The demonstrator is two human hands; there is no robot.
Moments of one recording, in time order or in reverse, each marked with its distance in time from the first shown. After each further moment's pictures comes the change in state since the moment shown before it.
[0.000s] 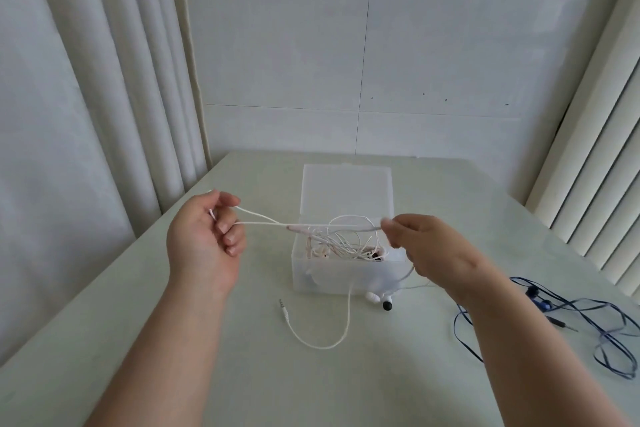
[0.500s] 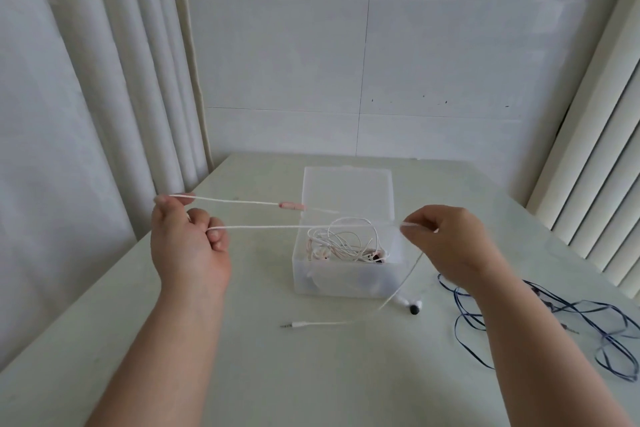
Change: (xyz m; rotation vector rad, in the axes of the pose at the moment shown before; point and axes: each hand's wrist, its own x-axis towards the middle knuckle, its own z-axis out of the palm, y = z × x) left_hand 0.004 0.004 -0.002 -0.084 0.269 0.216; right_hand 0.007 0.011 -0.013 -0.234 0.264 -0.066
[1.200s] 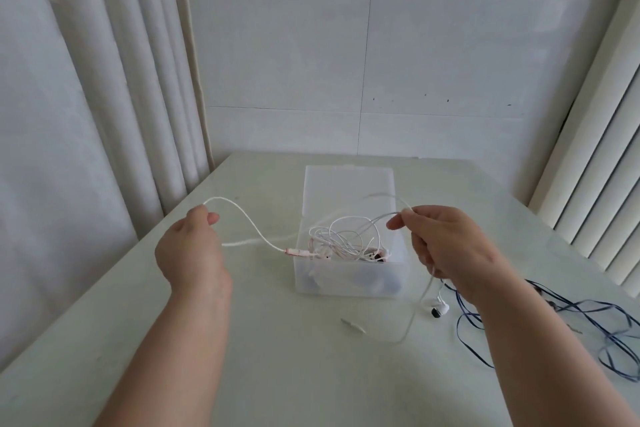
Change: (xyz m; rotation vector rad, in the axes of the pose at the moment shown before) left_hand -0.005 -0.006 0.000 0.565 0.326 0.064; right_hand -0.005 -0.011 0.002 0.451 -0.205 0.138
